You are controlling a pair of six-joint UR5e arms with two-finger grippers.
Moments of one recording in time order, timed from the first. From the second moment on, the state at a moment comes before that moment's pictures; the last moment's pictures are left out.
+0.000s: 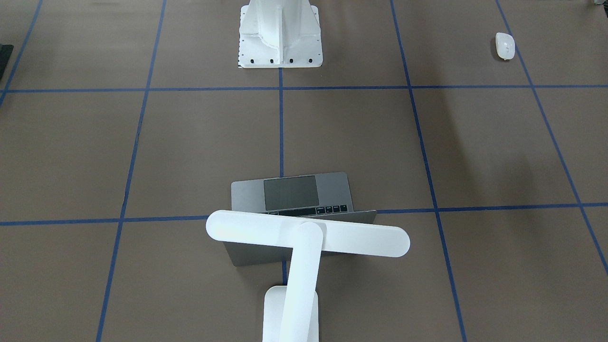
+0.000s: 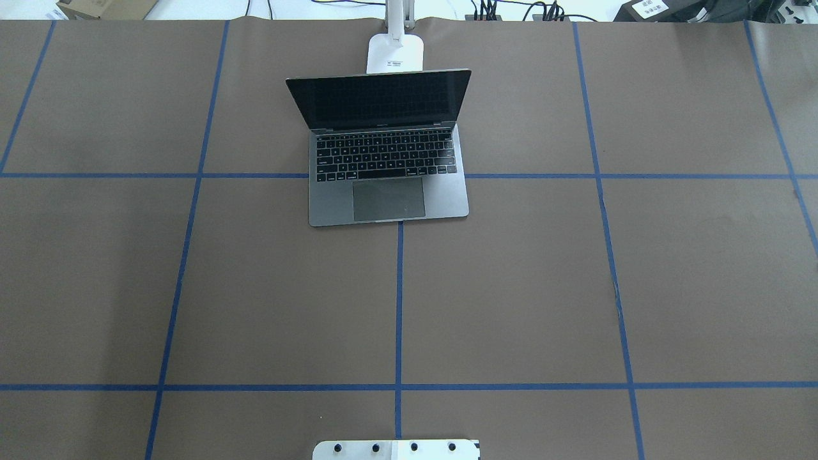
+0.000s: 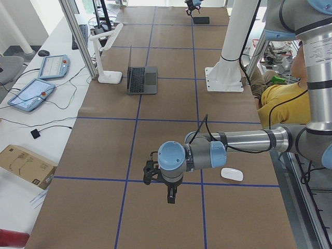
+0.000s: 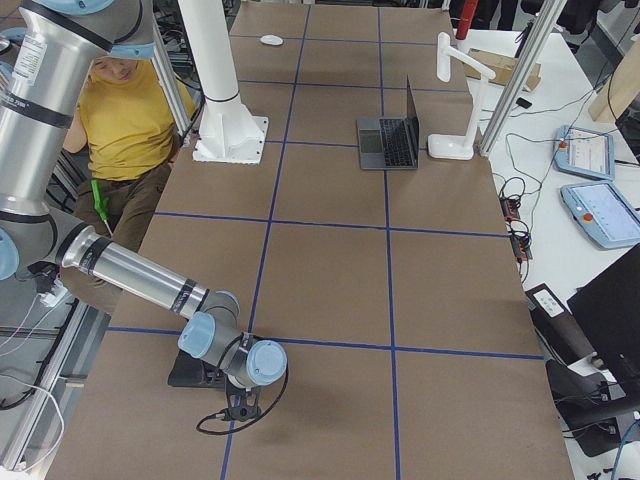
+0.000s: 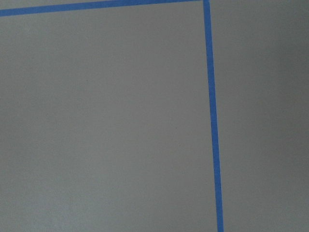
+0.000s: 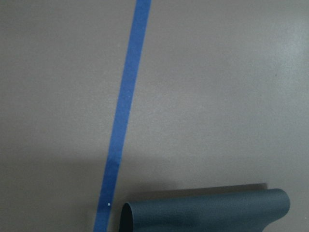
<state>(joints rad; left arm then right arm) -1.67 -1.32 -1.75 -1.49 -2.37 0.25 1.37 -1.97 1.46 -1.61 2.42 1.11</state>
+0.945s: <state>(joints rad) -1.68 -1.32 -1.75 -1.49 -2.37 0.25 1.37 -1.96 1.46 -1.60 2.40 1.08</state>
